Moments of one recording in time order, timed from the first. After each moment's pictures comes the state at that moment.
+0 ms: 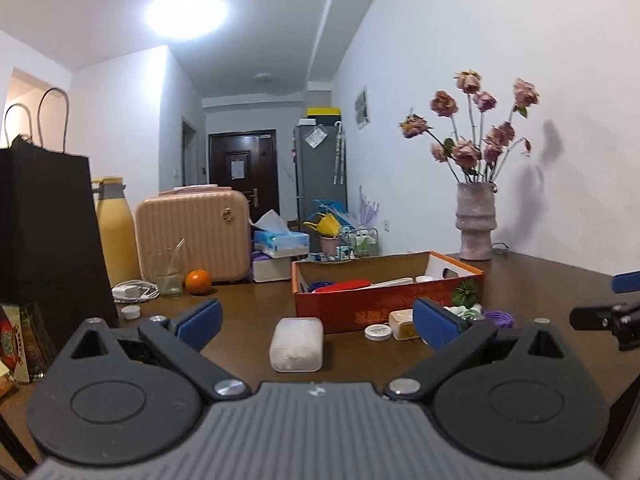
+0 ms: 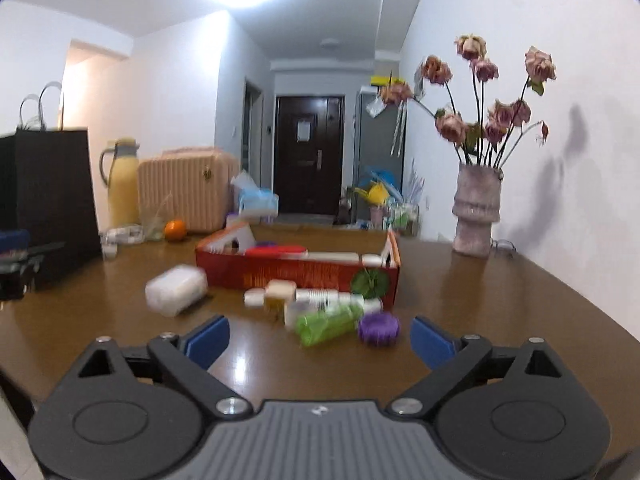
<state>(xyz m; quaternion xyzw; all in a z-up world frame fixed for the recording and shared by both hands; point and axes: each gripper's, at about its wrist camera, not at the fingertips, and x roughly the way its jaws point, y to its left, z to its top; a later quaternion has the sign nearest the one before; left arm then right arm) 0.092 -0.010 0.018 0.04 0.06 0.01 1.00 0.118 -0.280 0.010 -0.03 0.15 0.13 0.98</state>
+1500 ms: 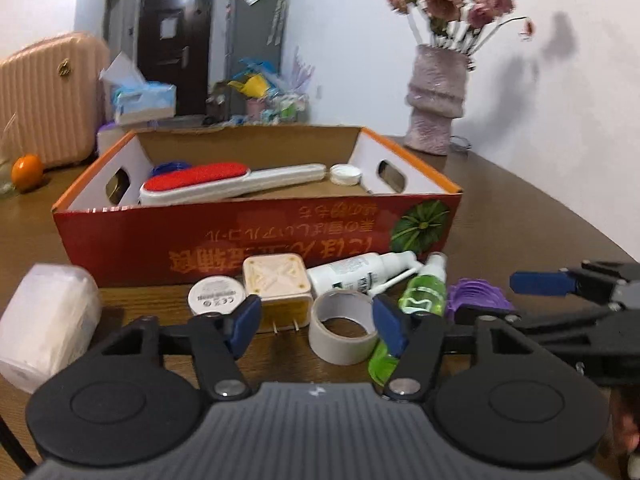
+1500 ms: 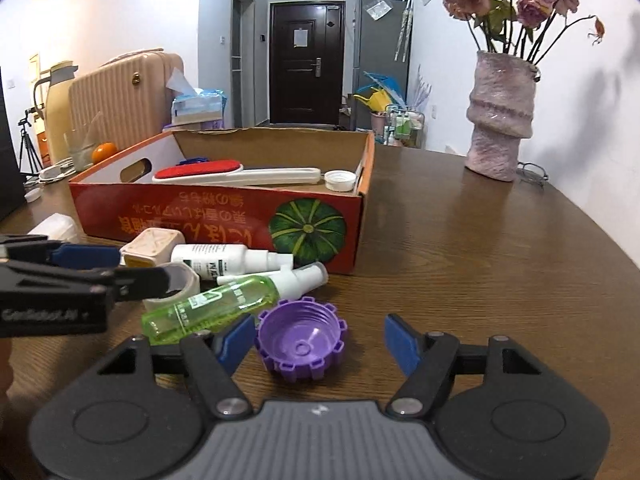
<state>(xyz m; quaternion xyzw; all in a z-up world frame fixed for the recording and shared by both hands) 0.354 -0.110 -0.049 -0.02 0.29 -0.09 0.95 0.347 -0.304 -0.050 -0.04 0.30 0.14 0.94</state>
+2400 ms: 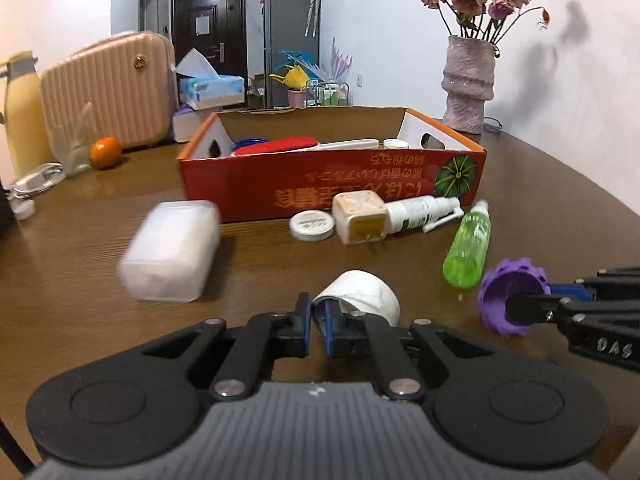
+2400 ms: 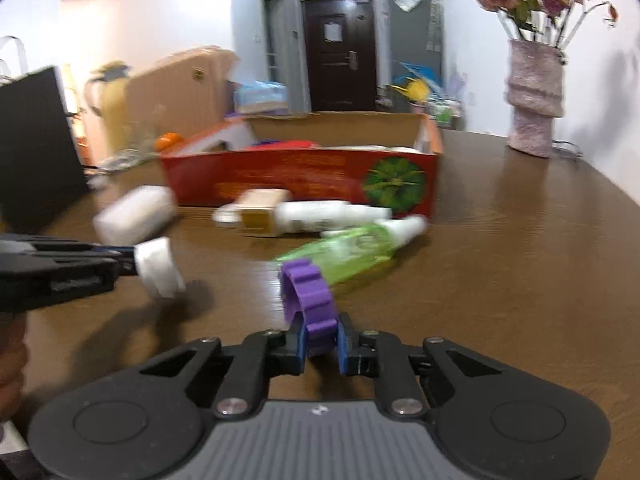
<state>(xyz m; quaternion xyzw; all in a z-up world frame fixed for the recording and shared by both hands) 0.256 -0.064 -0.038 0.02 0.30 -0.03 0.95 0.264 -0.280 -0.047 0.00 0.31 0.22 0.93</state>
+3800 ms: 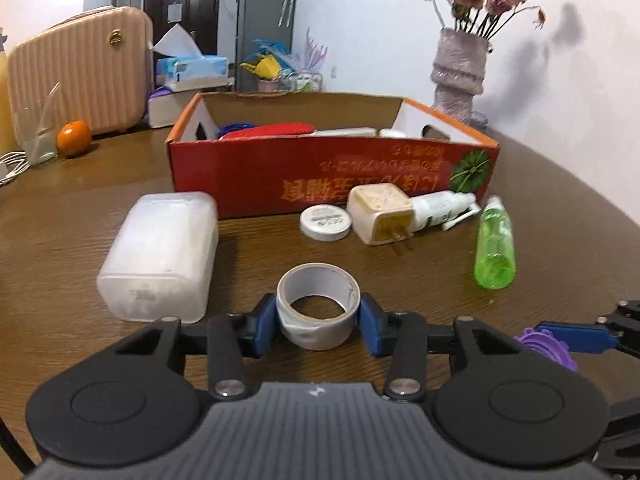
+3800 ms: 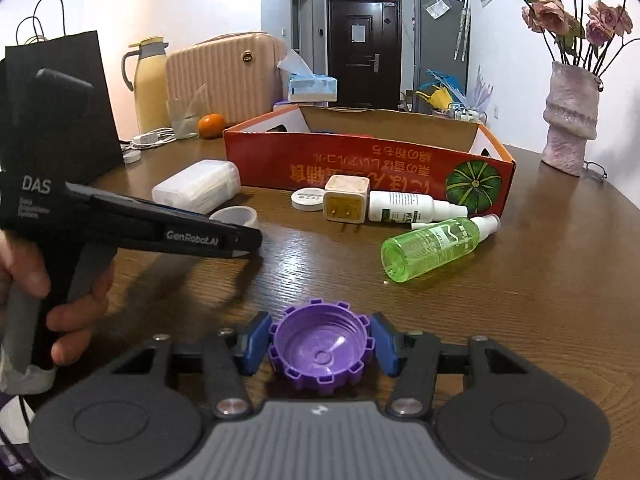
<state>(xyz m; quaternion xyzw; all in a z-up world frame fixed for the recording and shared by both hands) 0.301 -0.026 -0.058 0.00 0.31 -0.09 0.95 0.232 -0.219 -0.053 -0.04 0.30 0.22 0.93</state>
